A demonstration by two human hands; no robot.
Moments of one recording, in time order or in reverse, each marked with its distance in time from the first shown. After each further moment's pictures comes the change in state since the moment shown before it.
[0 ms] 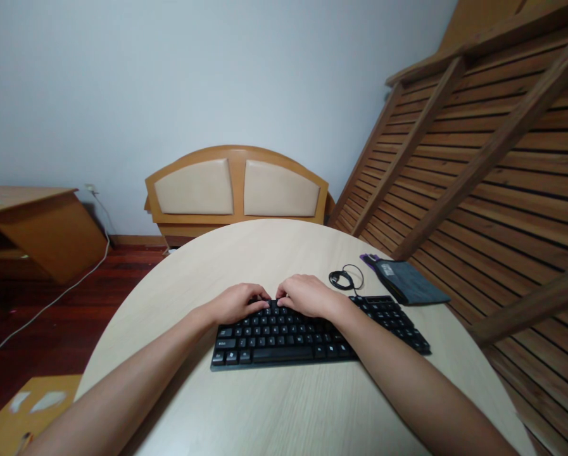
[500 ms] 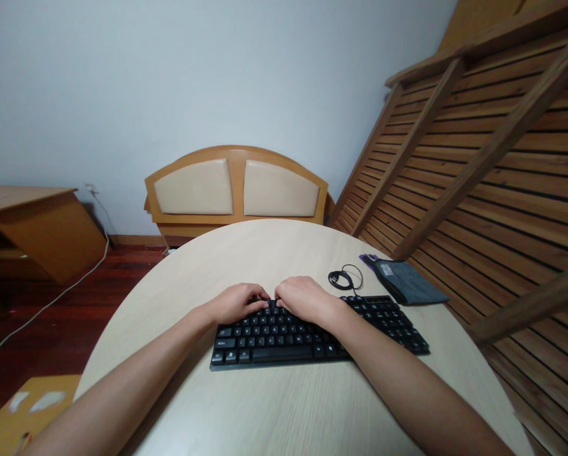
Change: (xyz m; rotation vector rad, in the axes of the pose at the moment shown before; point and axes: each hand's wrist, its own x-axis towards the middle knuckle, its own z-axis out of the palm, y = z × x) left_hand 0.000 0.000 0.000 0.002 0.002 0.008; right_hand 0.000 -0.012 0.000 -0.165 -0.007 0.003
